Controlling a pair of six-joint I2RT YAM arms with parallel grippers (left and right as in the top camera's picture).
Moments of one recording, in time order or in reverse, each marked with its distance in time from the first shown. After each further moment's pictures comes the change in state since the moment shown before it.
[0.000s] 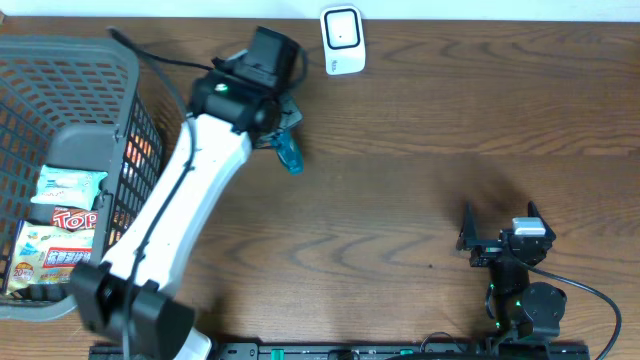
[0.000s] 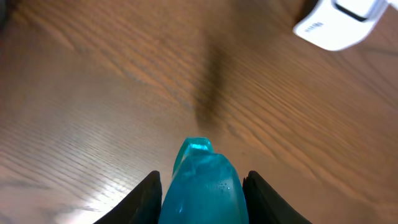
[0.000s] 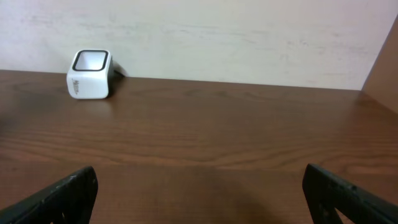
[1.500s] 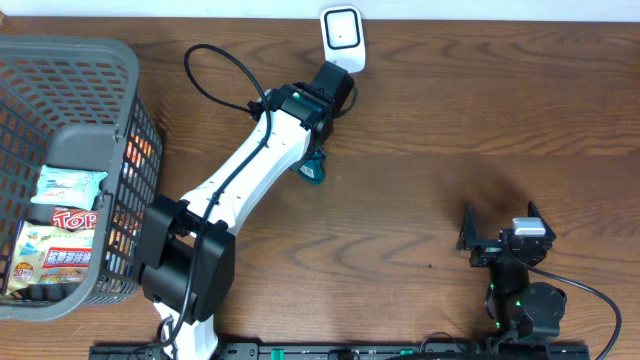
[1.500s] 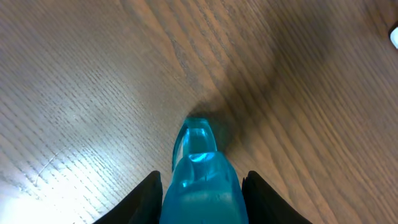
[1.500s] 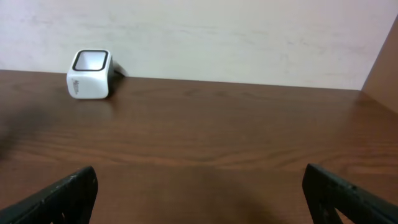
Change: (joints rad) left arm -0.122 0.225 -0.063 0.080 -0.100 -0.457; right arm 0.000 0.000 0.000 0.000 0.000 0.000
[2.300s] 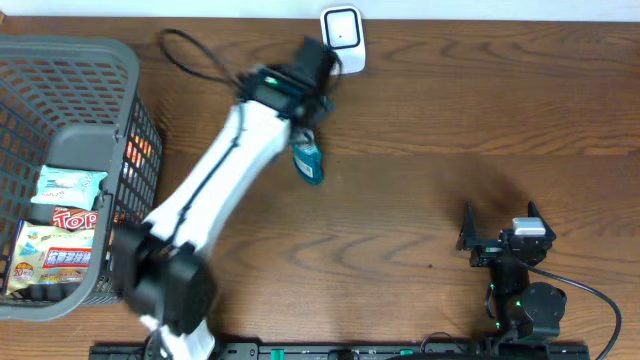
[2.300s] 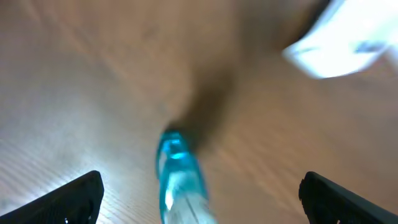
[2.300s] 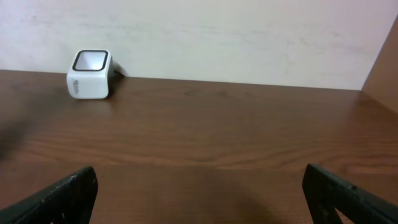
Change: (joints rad) left arm 0.071 -0.130 0.142 -0.048 0.053 0.254; right arm 0.000 0.000 0.000 0.000 0.000 0.000
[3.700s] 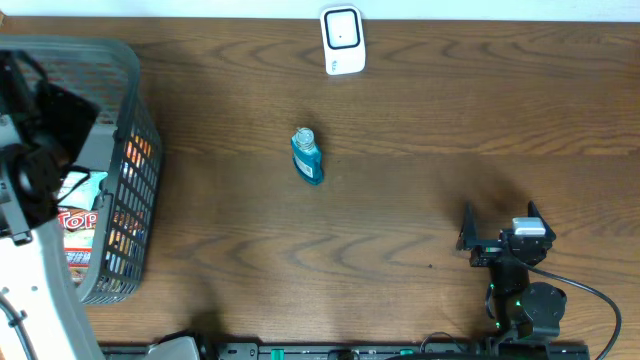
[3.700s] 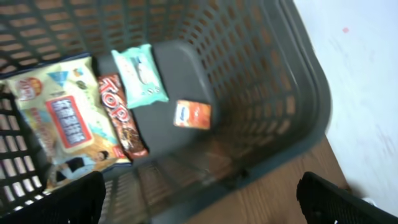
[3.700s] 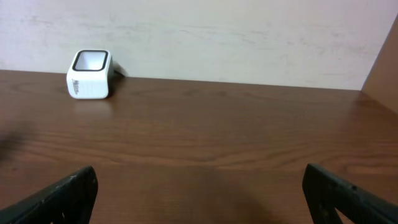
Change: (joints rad) left arm 0.776 -0.468 0.098 -0.324 0.011 0.298; right arm 0.000 0.000 0.000 0.000 0.001 0.000
